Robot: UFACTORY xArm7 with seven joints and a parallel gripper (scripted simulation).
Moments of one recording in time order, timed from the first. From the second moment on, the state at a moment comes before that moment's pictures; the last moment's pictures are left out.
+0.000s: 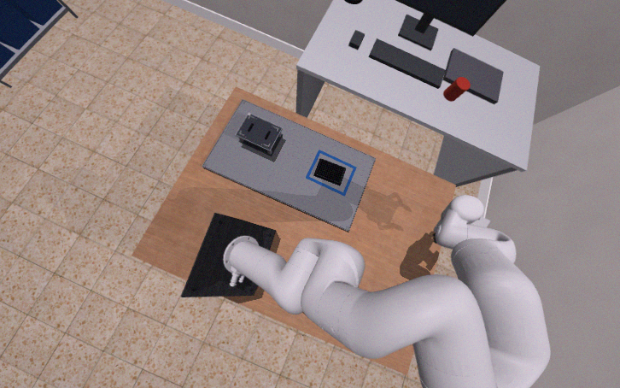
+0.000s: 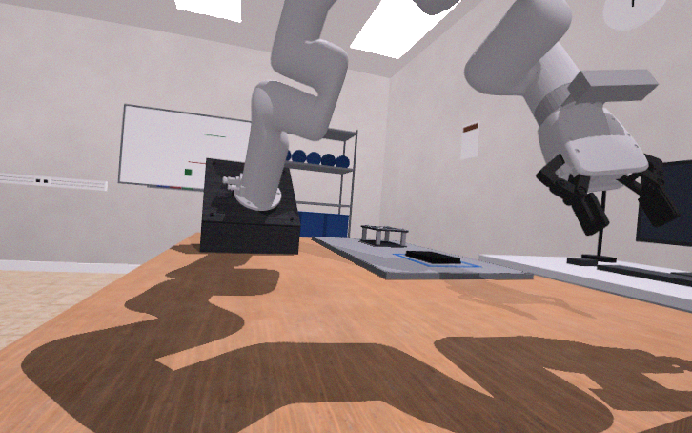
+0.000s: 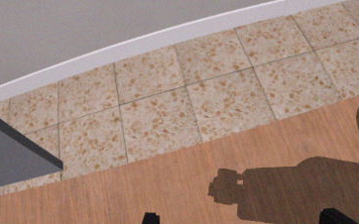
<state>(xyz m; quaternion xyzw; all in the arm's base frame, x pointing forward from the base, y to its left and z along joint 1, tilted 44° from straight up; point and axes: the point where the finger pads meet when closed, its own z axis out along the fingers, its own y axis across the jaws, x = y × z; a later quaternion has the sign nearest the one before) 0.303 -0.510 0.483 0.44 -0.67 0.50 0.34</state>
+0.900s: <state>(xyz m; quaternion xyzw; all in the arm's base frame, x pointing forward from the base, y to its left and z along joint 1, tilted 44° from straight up) 0.322 -0.496 0.464 0.45 -0.68 0.49 0.31</state>
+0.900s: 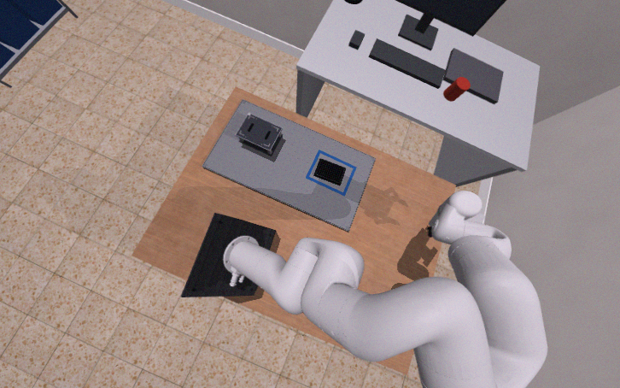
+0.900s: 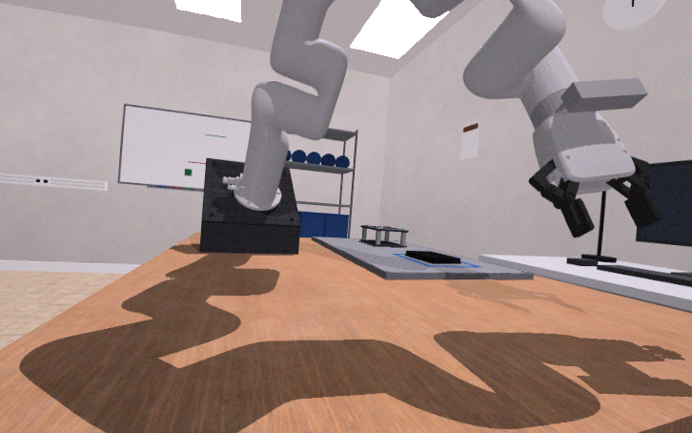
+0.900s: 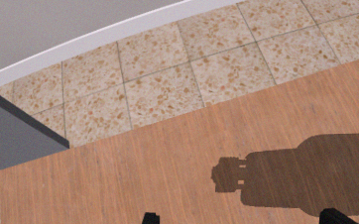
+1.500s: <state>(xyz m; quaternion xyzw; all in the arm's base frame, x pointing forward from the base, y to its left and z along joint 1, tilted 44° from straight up) 0.360 -0.460 0.410 0.47 -0.70 0.47 0.27</state>
